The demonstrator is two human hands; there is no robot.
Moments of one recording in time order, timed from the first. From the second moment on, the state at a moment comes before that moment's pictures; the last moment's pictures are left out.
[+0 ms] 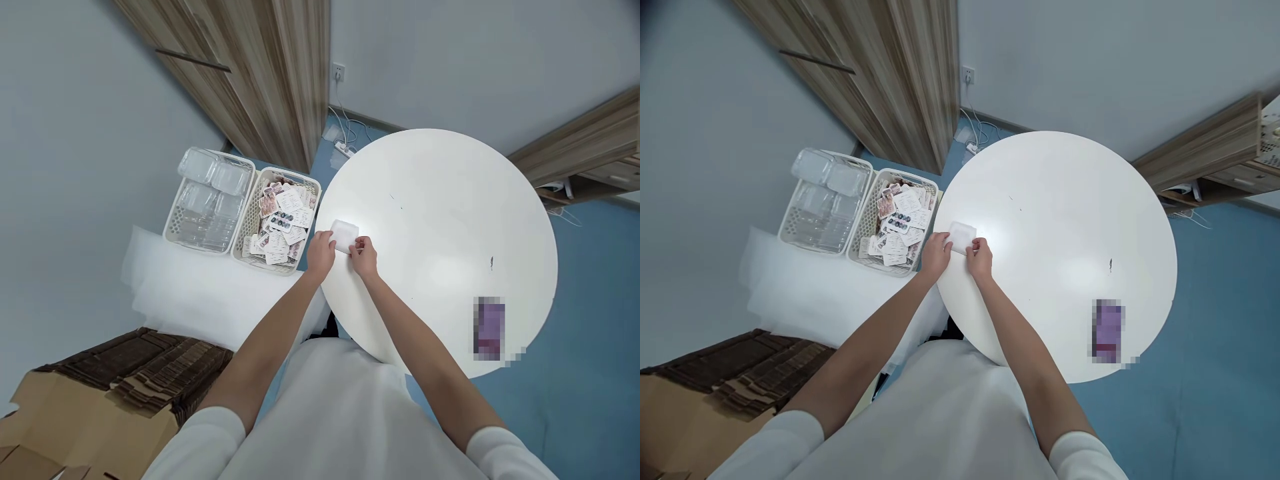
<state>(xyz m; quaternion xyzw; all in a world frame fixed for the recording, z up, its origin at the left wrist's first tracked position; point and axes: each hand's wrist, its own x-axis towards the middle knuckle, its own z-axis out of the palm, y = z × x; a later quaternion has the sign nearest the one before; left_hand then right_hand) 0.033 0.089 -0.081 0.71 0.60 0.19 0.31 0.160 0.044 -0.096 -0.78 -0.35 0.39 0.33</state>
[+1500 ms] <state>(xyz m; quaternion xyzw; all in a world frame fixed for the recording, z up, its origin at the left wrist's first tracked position) 0.016 -0.070 -0.052 0.72 0.50 0.13 0.46 0.214 -0.164 -0.070 -0.75 -0.26 0.49 0.36</state>
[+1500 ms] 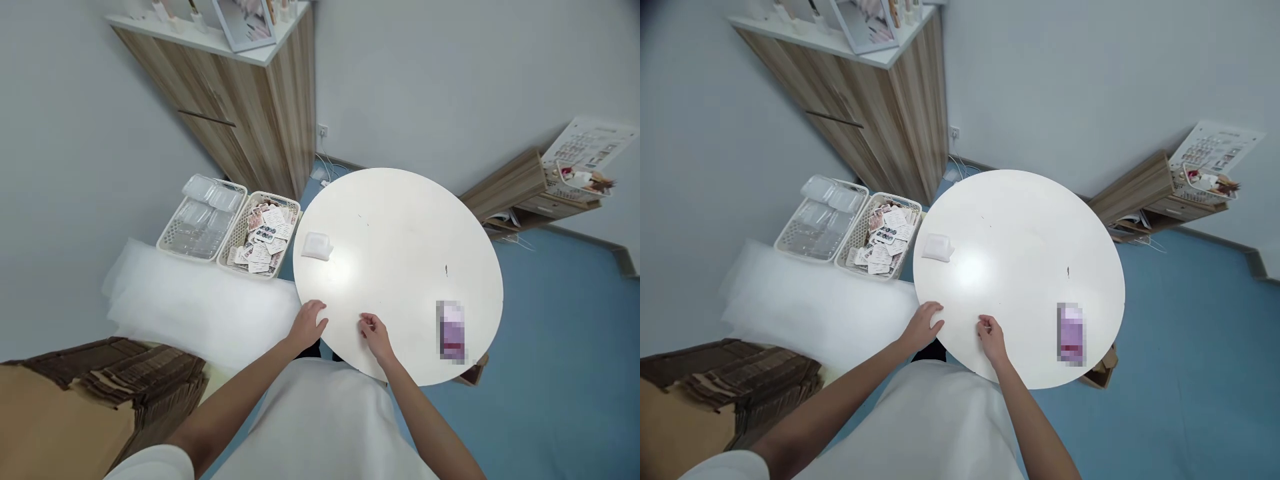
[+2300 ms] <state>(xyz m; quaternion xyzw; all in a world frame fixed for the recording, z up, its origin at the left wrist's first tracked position) -0.171 -0.213 0.033 0.51 0.79 0.25 0.24 0.056 -0.115 -0.027 -0.35 -0.83 0.42 0.05</state>
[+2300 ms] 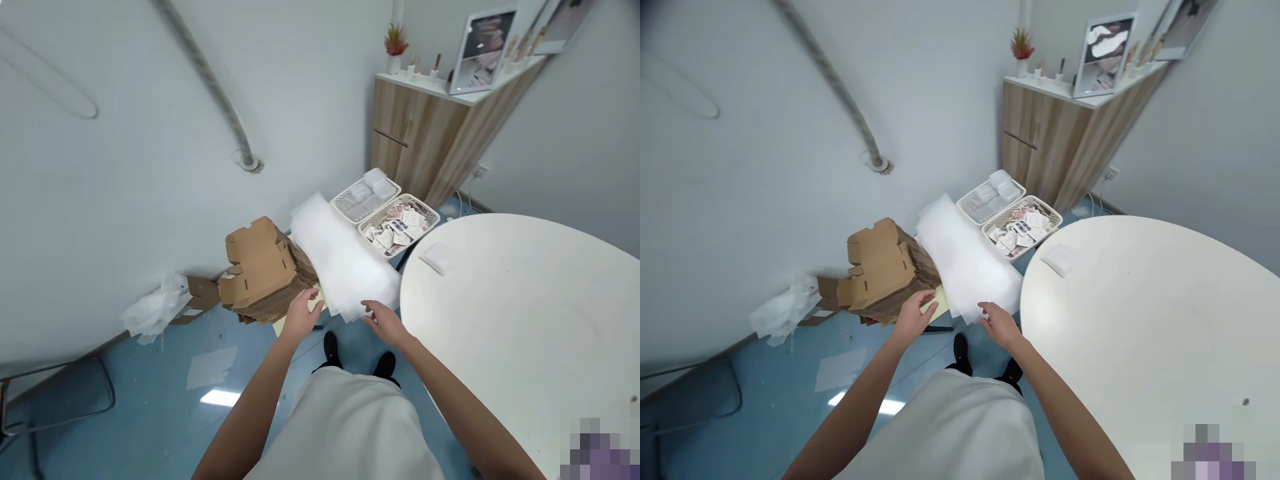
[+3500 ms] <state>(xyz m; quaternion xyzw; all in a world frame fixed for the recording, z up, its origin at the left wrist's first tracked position) -0.379 -0.282 0.014 0.52 0.81 0.20 0.17 -0.217 -0.096 0.051 -0.44 -0.84 0.31 0.08</state>
